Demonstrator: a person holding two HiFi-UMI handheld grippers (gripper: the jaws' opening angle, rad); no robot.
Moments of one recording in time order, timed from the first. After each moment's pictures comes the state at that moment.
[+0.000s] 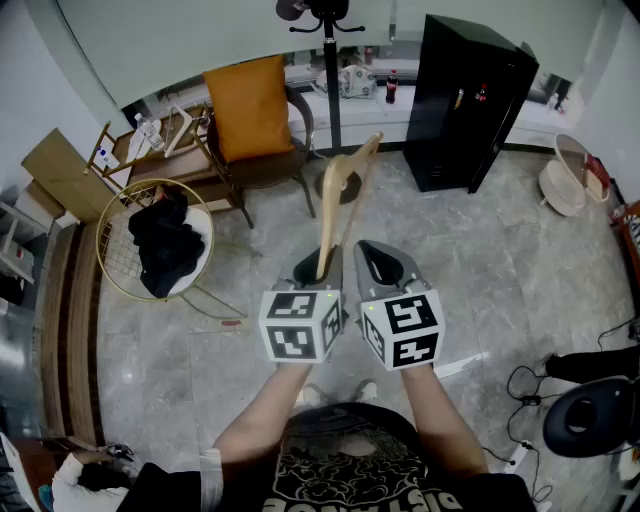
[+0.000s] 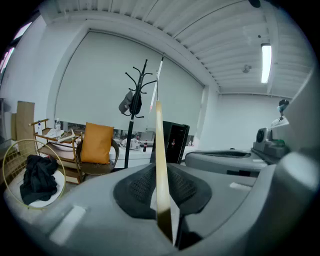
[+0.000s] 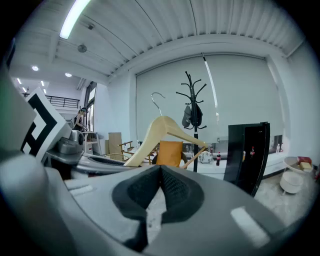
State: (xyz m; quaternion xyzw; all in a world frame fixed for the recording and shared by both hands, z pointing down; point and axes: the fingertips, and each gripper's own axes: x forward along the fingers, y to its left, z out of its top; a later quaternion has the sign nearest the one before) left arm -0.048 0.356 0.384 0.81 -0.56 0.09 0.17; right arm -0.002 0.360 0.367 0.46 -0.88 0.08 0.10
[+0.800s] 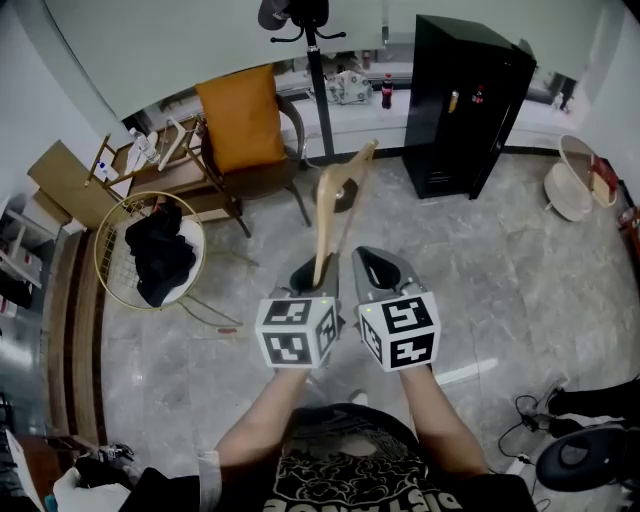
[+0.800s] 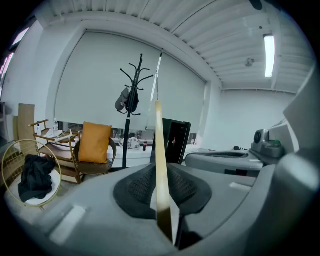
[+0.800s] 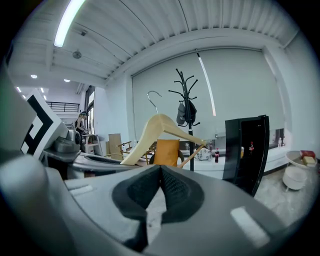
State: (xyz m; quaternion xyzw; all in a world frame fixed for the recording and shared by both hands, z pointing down) left arm 0.032 0.316 0.393 0.80 -0.57 0.10 0.17; right arm 0.083 0.314 0.382 0.45 -0.88 0.11 0.10
